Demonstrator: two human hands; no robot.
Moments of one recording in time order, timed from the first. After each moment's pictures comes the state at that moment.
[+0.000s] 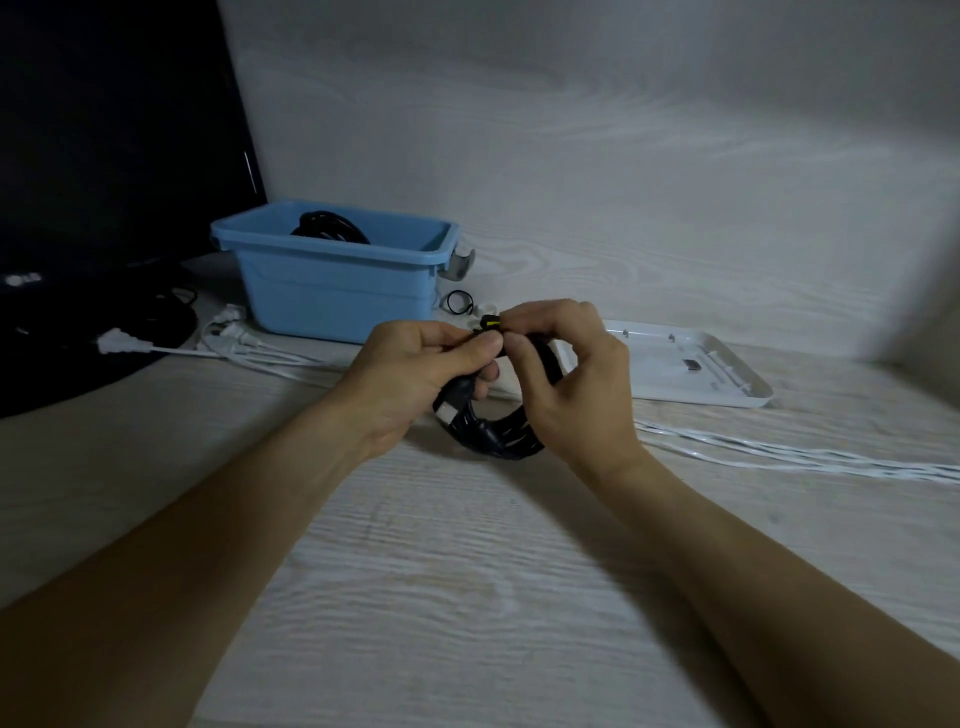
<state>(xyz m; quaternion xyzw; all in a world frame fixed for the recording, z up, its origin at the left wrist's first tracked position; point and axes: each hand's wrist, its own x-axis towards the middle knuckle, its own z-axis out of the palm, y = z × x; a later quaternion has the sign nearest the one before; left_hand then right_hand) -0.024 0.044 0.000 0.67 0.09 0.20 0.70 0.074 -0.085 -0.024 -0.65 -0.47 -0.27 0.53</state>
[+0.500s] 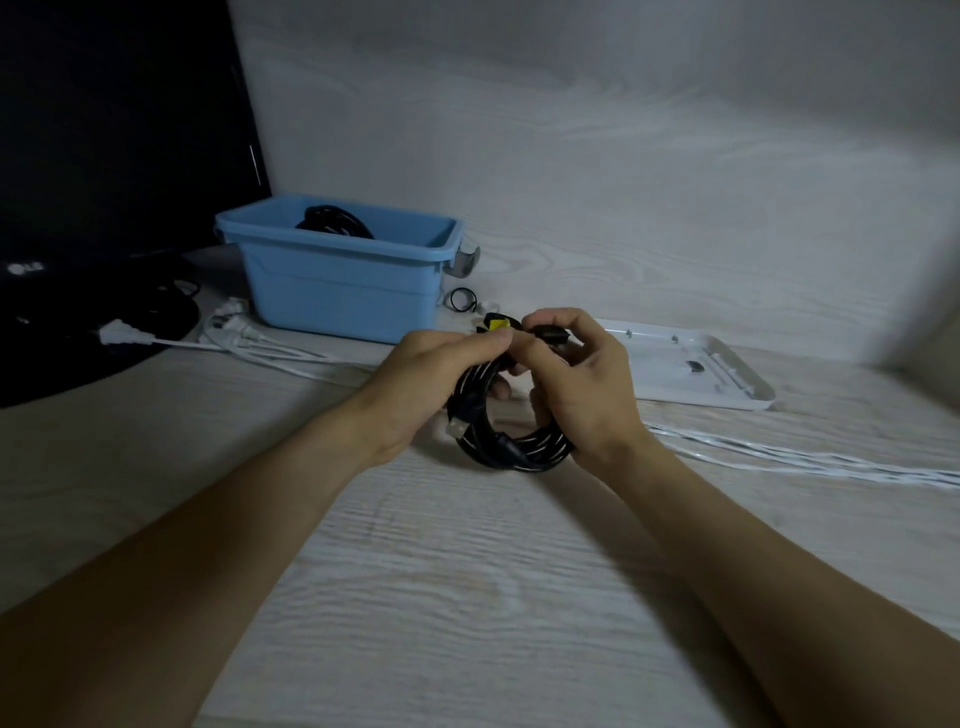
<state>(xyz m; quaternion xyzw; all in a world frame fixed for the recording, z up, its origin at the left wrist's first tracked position) -0.024 0.040 -0.003 0.72 0.07 0.16 0.67 0.065 -0.085 -0.013 -0.62 -0.30 0.06 0.72</state>
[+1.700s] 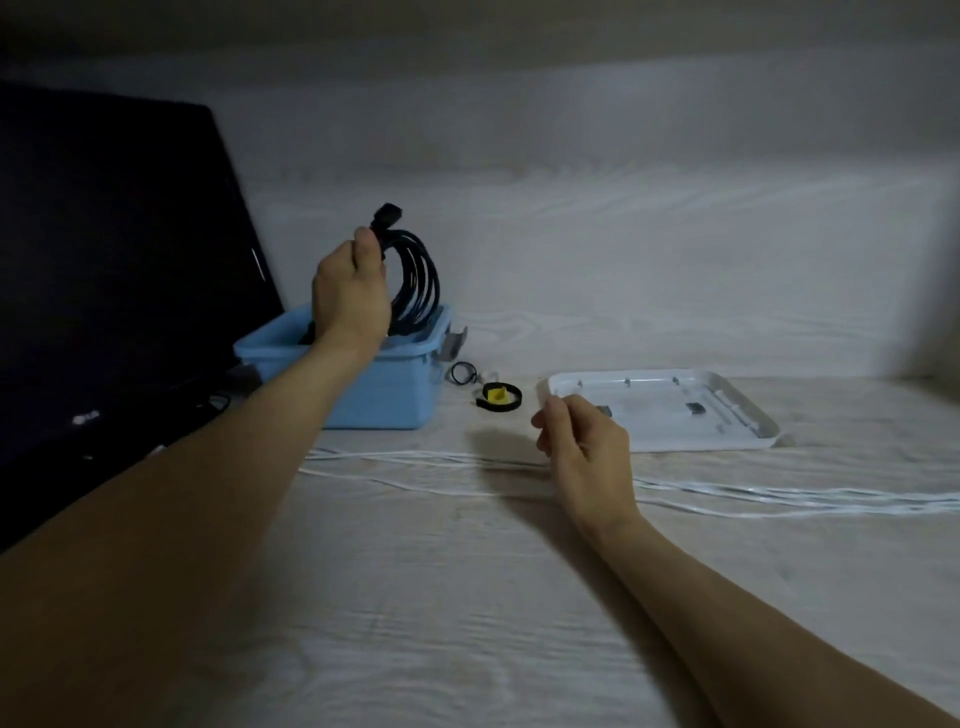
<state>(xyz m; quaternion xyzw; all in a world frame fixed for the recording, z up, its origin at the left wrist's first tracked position) 0.053 0.120 0.090 0.72 0.18 0.53 0.41 0.095 -0.094 -0.039 -0.70 -0.28 -0.11 0.65</state>
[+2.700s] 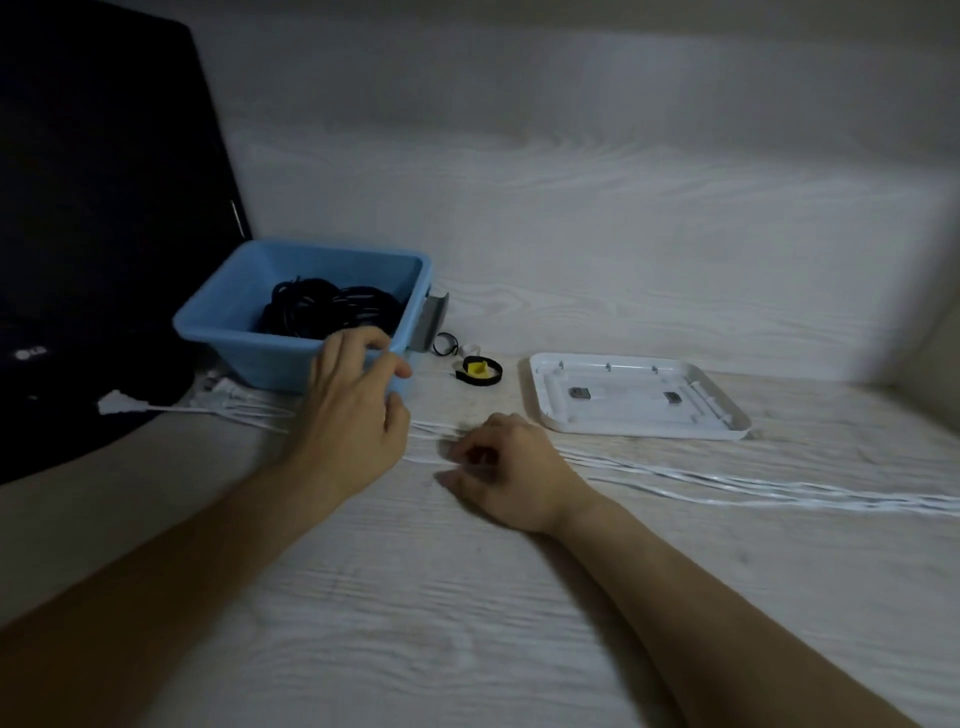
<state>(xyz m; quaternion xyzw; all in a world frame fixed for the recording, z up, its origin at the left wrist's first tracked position) -0.011 0.088 -0.026 0.91 0.07 0.41 0.05 0.099 -0.086 -0.055 -0.80 -0.51 -0.05 0.30</state>
